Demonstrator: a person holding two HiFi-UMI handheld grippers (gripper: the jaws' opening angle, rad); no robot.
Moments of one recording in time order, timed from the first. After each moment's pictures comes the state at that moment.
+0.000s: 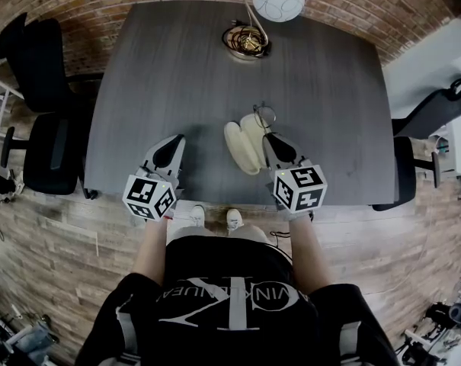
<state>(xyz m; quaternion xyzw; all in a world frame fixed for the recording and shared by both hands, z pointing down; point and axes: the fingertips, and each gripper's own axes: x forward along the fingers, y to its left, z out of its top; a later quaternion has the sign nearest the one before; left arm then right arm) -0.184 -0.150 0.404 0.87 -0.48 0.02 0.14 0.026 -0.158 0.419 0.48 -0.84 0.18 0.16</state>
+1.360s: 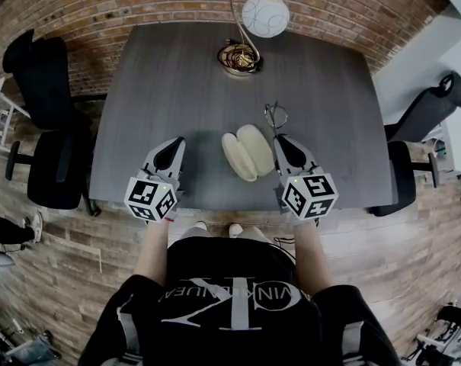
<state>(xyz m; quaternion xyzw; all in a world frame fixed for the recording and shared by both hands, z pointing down) -0.180 -0.150 0.365 0.87 -0.47 0.01 0.10 0.053 -0.149 0.354 0.52 -0.84 0.13 0.07</state>
